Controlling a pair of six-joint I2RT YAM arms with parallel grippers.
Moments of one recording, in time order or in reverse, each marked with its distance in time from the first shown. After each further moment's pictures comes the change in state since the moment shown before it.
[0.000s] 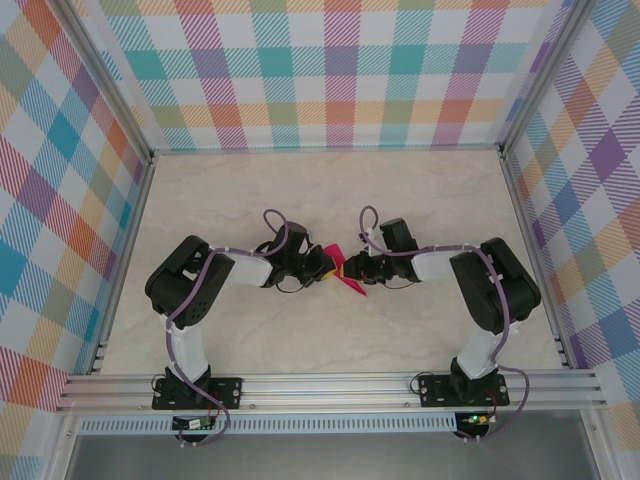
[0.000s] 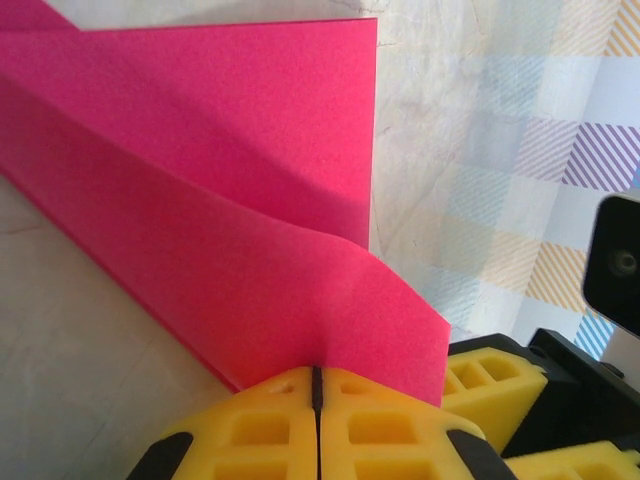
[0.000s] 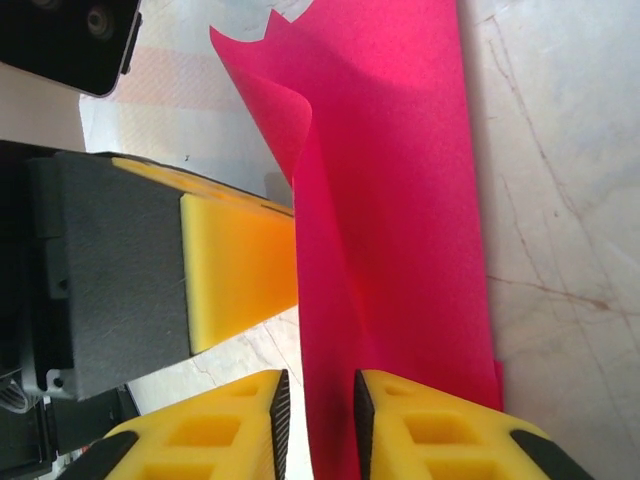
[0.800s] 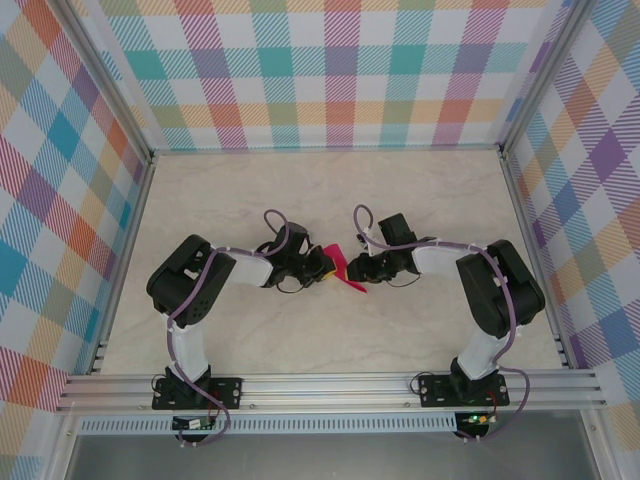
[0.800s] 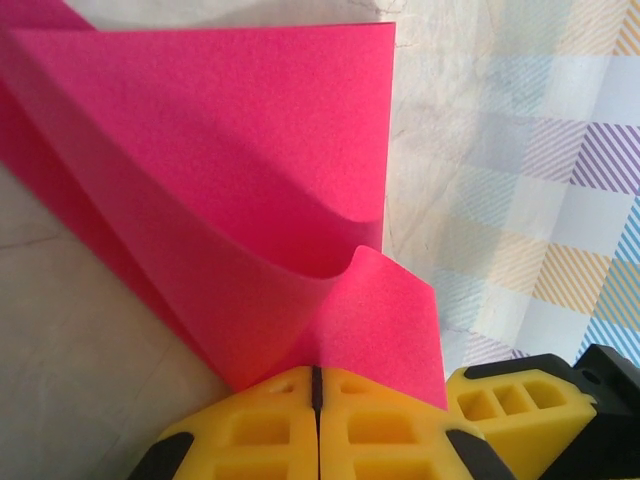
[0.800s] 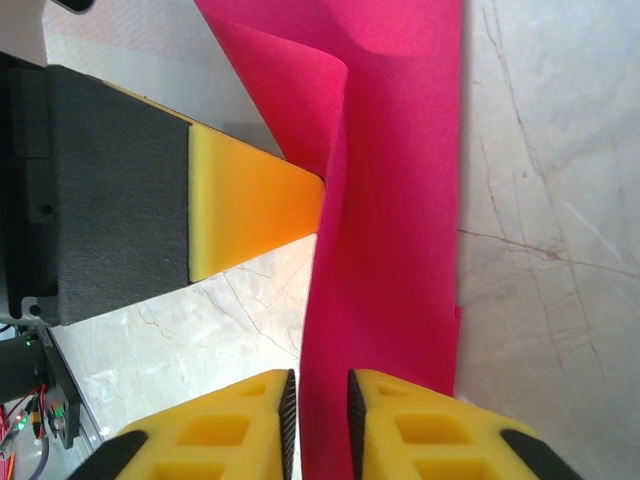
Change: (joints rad) left arm 0.000 0.011 0.005 0.000 -0.003 0.008; right arm 0.000 -0.024 0.086 -0.270 0.058 -0.233
